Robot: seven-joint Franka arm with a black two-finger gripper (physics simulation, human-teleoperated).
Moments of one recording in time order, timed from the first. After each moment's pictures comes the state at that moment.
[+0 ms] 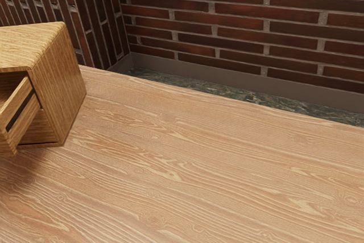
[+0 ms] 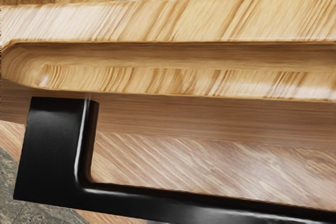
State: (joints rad) arm 0.70 -0.68 0.20 -2.61 0.36 2.20 0.13
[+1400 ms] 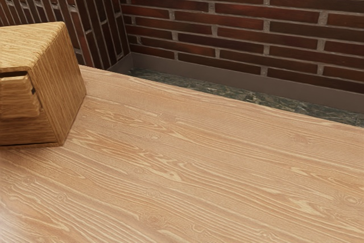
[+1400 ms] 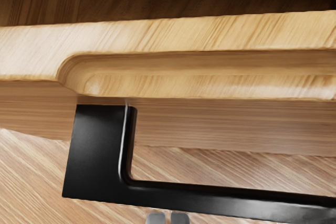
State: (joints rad) arm 0.66 -0.14 0.13 -2.13 0.27 2.31 0.10
